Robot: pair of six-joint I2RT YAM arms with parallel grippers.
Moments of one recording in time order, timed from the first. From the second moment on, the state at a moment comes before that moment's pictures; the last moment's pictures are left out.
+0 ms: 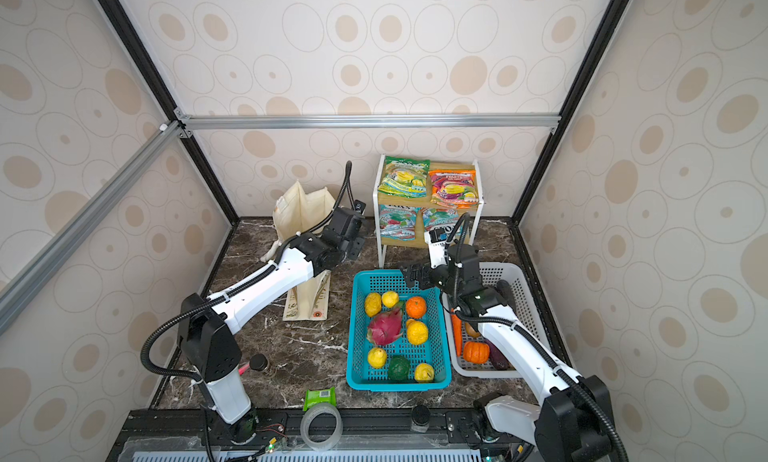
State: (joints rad) left arm -0.67 1.80 1.67 -0.58 -0.52 -0.02; right arm 0.35 1.18 0.87 -0.09 -0.25 0.19
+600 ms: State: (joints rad) left arm -0.66 1.75 1.54 -0.46 -0.47 -0.03; right arm 0.35 1.18 0.87 -0.11 -0.25 0.19
